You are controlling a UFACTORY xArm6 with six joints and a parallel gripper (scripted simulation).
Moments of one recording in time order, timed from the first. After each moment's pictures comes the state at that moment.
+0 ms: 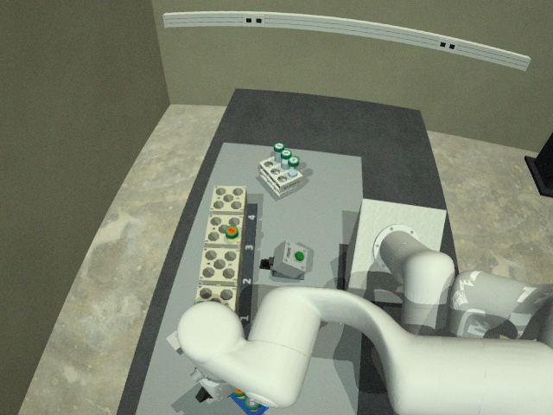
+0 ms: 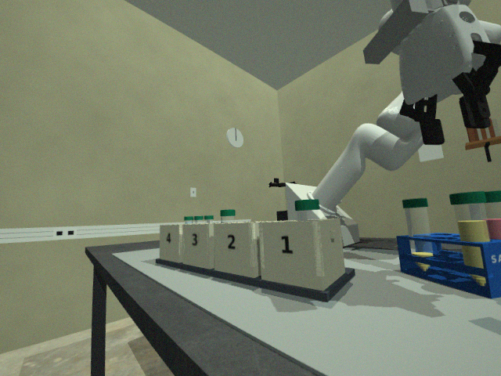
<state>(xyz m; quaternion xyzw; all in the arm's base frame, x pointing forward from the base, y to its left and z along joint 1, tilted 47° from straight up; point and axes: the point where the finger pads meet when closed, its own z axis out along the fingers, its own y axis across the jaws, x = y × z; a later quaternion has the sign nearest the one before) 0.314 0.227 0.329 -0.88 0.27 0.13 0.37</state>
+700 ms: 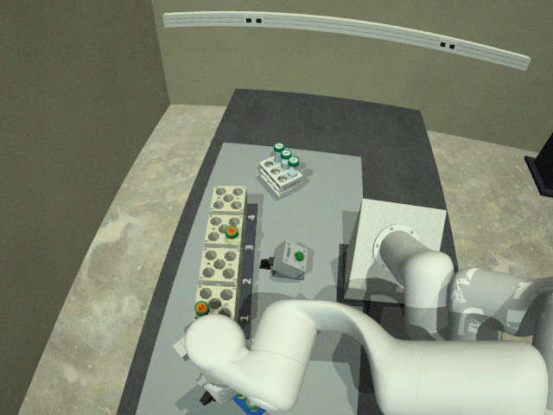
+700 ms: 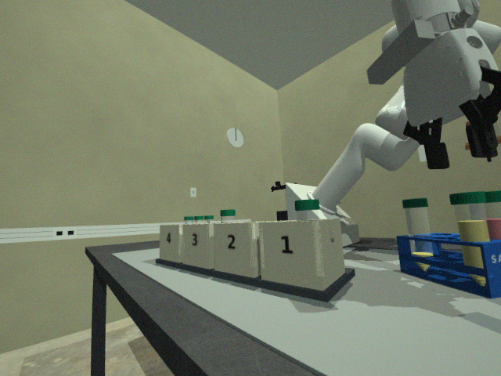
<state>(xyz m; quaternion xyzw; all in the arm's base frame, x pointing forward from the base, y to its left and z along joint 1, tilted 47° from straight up) 0.313 0.255 0.303 -0.88 0.27 0.13 0.37</state>
